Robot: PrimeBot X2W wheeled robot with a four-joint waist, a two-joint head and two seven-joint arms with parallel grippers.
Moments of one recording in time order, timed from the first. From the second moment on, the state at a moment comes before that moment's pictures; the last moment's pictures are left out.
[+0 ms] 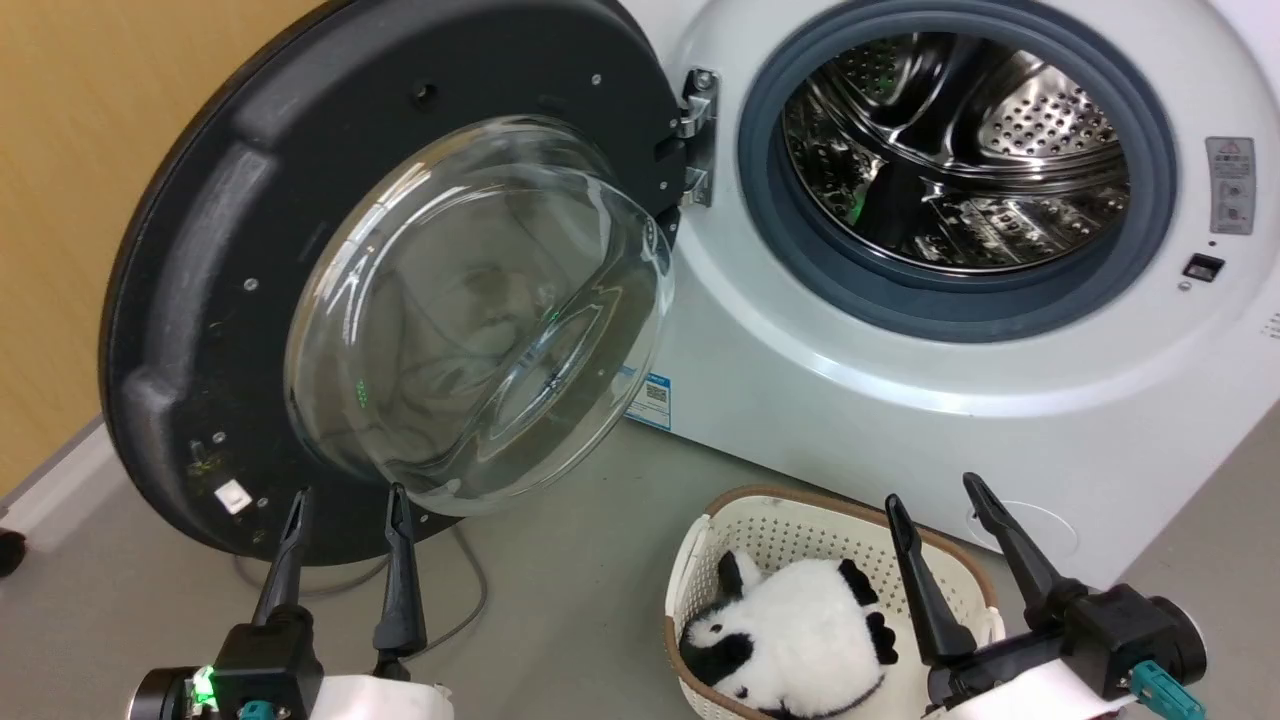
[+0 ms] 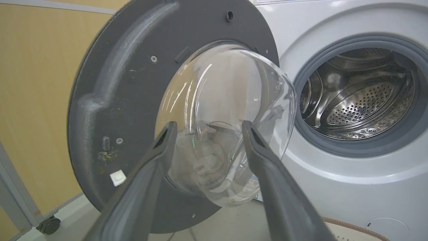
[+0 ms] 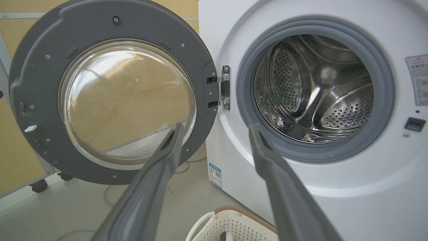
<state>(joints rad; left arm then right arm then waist) 0.09 0.05 -0.03 -0.11 -0.05 0.09 -0.20 0.03 -0.05 0.13 -0.02 0.10 0.13 -0.20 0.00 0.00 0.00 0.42</state>
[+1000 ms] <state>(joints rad) 0.12 0.05 -0.01 -0.15 -0.05 0.10 -0.26 0.03 -0.05 0.19 -0.02 0.12 0.13 -0.26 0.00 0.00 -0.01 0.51</state>
